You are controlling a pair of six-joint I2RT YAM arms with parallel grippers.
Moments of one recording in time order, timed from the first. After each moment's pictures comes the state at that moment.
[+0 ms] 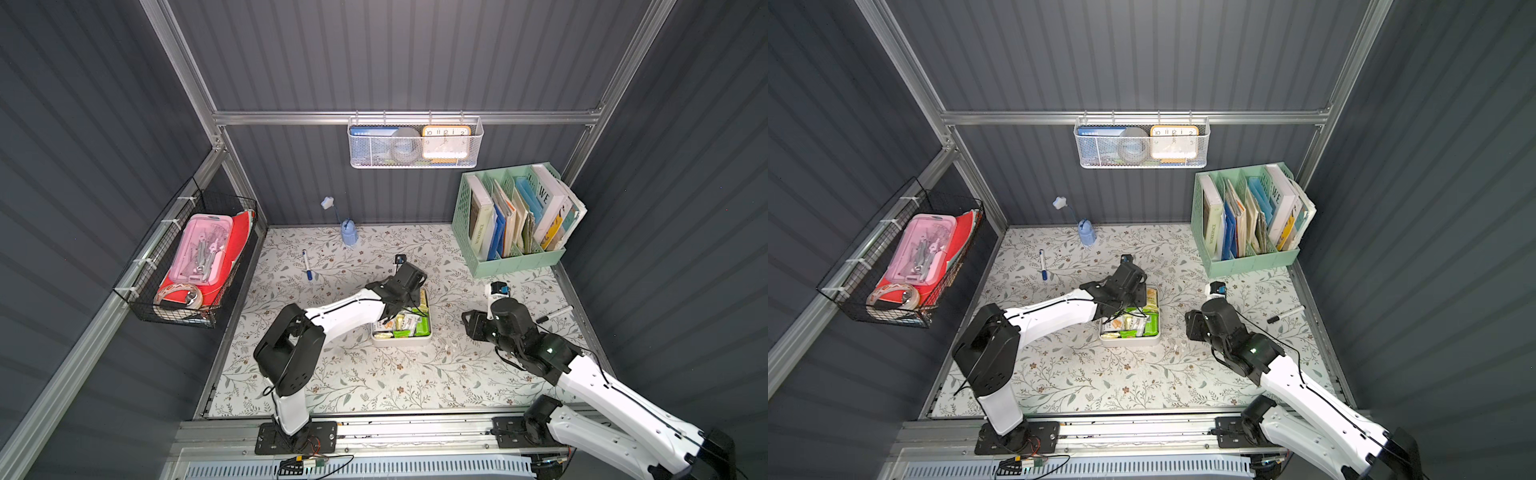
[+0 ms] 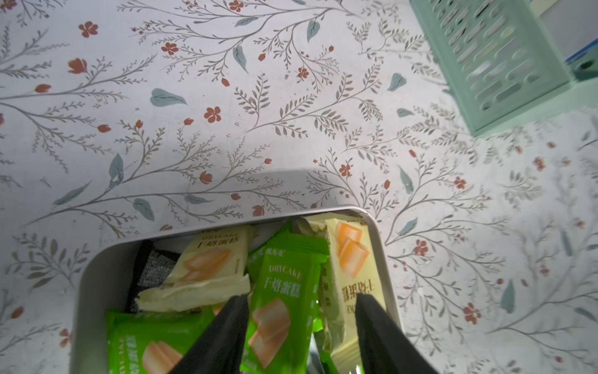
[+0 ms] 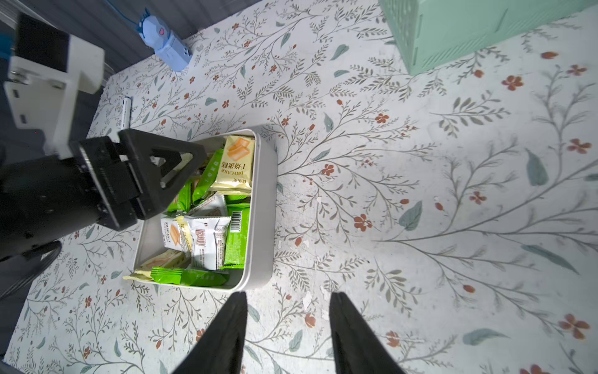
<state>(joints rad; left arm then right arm) -0.75 1.84 1.31 -0.35 -0.30 -0.57 0.62 0.83 0.64 -0.46 0.19 0.68</state>
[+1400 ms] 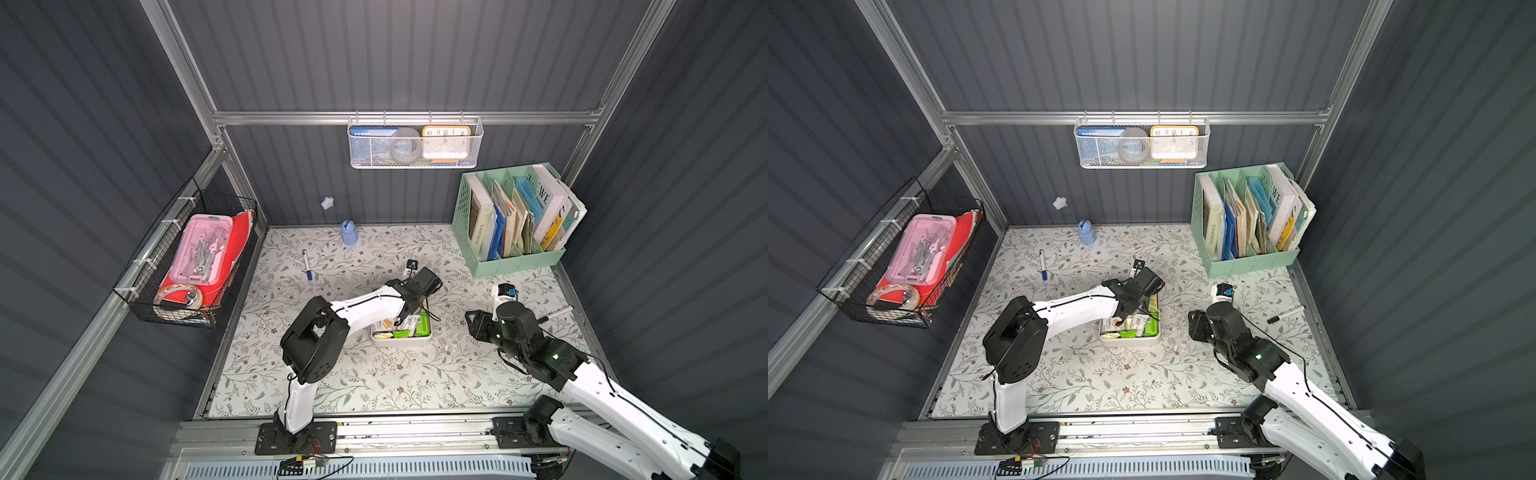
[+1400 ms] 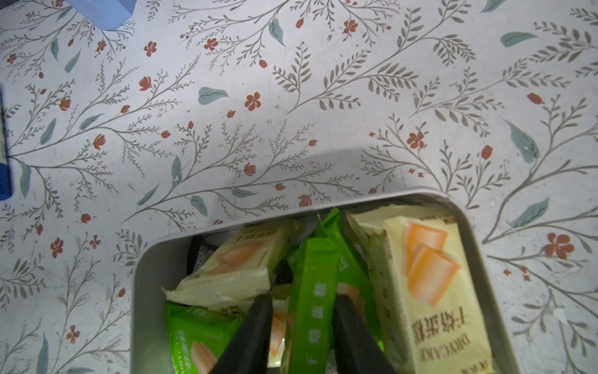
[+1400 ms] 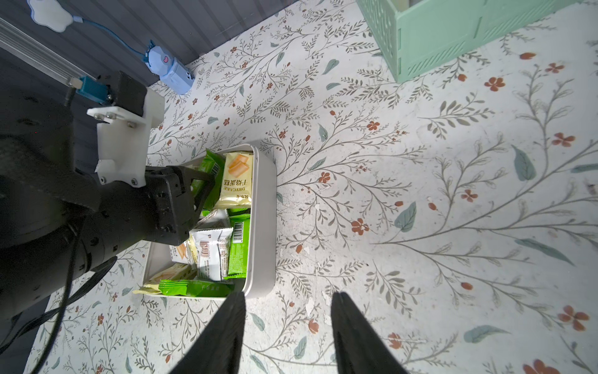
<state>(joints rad) -0.81 1.98 1.44 -0.55 -0.52 -0.50 0.62 0.80 0.62 -0.45 0.20 0.72</state>
